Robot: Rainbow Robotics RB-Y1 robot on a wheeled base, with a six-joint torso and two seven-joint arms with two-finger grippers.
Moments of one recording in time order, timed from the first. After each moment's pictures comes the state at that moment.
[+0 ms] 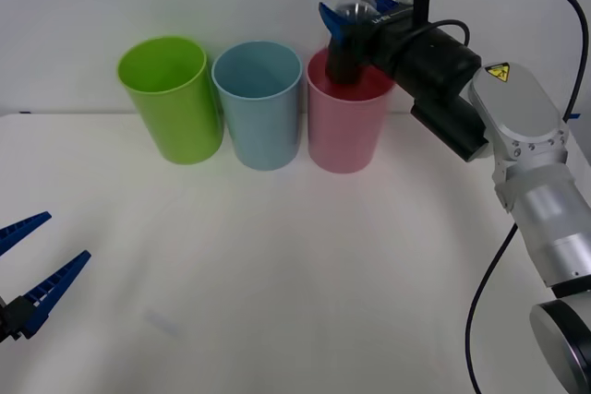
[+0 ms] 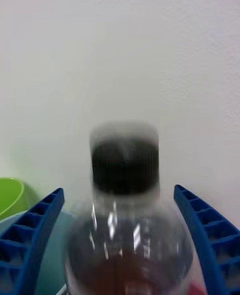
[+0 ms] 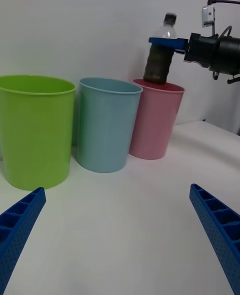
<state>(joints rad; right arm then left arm) -0.75 -0.31 0.10 -1.19 1.37 -0.40 -0.27 0.35 0.40 0.52 -1.66 -0.96 -1.22 0.00</state>
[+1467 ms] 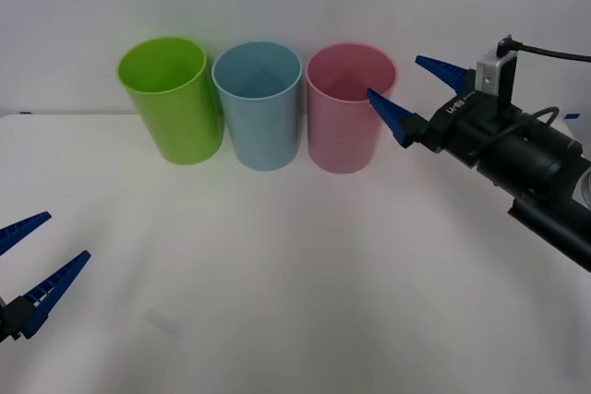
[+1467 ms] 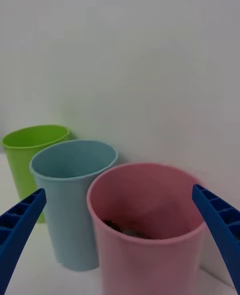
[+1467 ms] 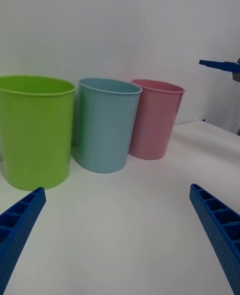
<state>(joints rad) -0.22 -0.59 0.10 -1.74 1.19 -0.49 -0.26 0.35 0.40 0.52 -1.66 -0.96 -1.22 0.00</state>
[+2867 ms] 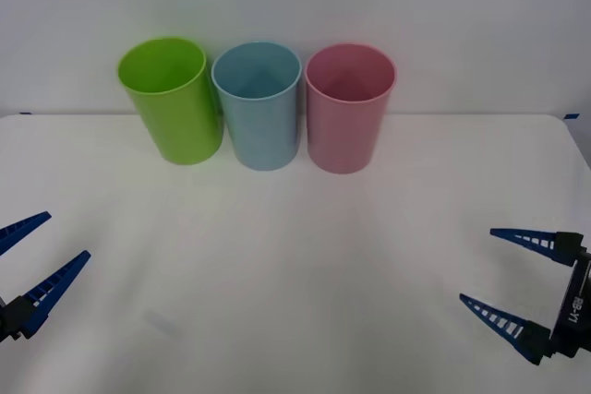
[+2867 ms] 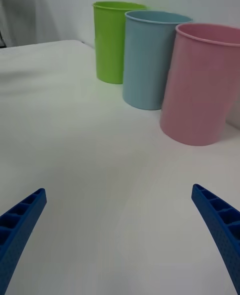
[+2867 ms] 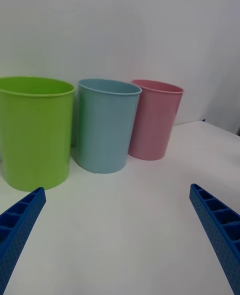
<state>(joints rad) 0.43 -0.68 -0.24 -1.86 1.07 -1.04 0.13 0.35 0.40 0.52 -1.66 -0.96 -1.22 0.00</state>
